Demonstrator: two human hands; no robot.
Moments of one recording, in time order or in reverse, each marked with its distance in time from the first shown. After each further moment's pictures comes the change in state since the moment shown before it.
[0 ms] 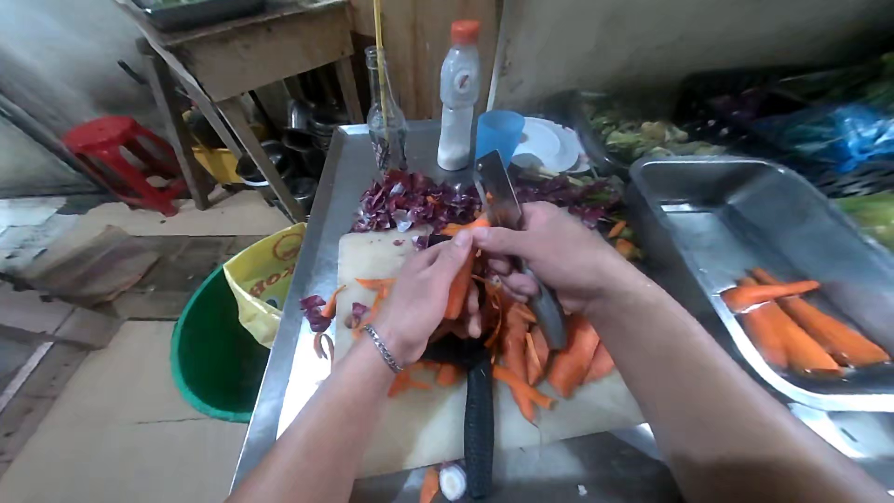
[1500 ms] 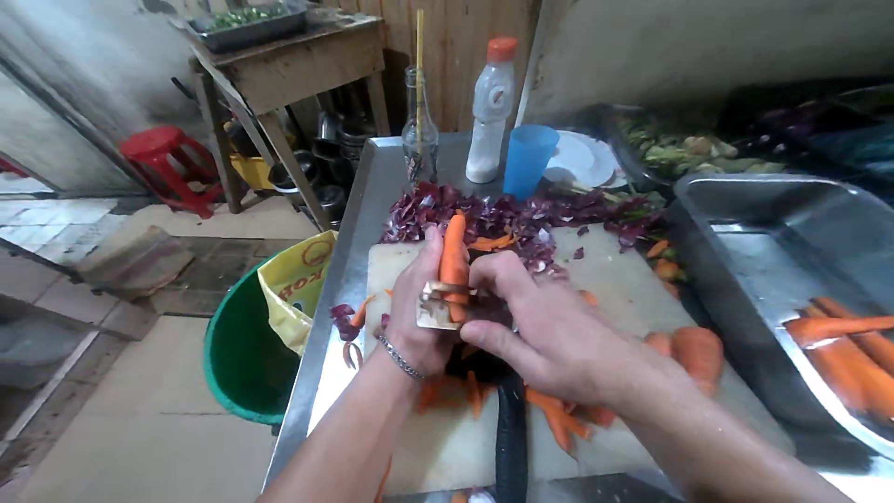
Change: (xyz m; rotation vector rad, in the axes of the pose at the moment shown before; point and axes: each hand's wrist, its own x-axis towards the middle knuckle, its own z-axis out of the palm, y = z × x) left_hand -0.006 -0.016 -0.021 -0.384 0.071 0.180; right_hand -0.022 0.025 0.036 -0.964 0.055 -0.698
